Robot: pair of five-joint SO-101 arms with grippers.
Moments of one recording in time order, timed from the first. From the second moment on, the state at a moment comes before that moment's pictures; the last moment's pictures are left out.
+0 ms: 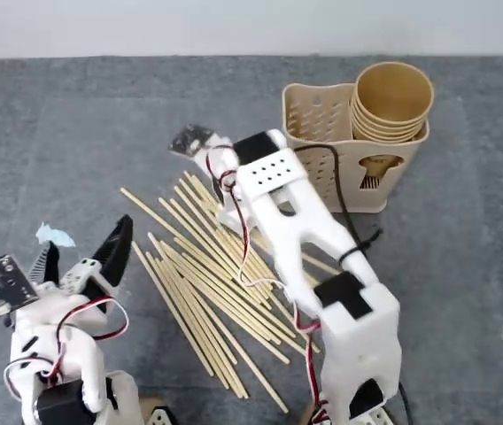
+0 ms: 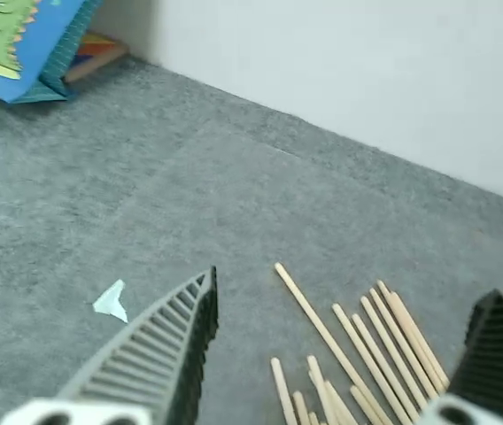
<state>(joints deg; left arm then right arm) -20.2 -103.3 75.9 63.5 17.3 -30.2 21.5 -19.5 87.3 26.2</state>
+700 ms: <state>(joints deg) -18.0 -103.3 82.2 64.1 17.3 -34.3 -8.9 -19.5 73.8 26.2</state>
